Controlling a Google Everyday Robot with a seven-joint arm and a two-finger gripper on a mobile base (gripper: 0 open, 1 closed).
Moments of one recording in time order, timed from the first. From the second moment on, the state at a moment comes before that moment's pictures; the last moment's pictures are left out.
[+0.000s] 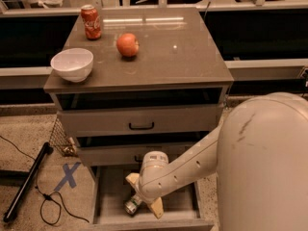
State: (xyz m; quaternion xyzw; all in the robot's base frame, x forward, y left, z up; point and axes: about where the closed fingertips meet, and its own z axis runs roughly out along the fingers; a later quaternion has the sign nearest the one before) arm 0.446 0.038 0.411 -0.91 0.40 -0.02 0.12
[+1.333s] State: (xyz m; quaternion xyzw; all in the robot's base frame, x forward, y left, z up) arm 0.475 -0.041 0.373 -0.92 0.35 -0.06 0.16
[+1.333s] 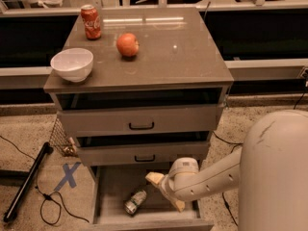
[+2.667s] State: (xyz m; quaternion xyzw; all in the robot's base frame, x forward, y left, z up) arm 0.552 0.019 0.249 -0.92 0.28 -0.03 0.27
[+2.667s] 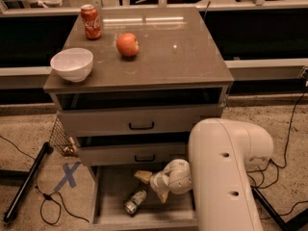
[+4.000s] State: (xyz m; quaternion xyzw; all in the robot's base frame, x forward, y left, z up) arm 0.534 0.072 0.165 -0.95 0.25 0.02 0.20
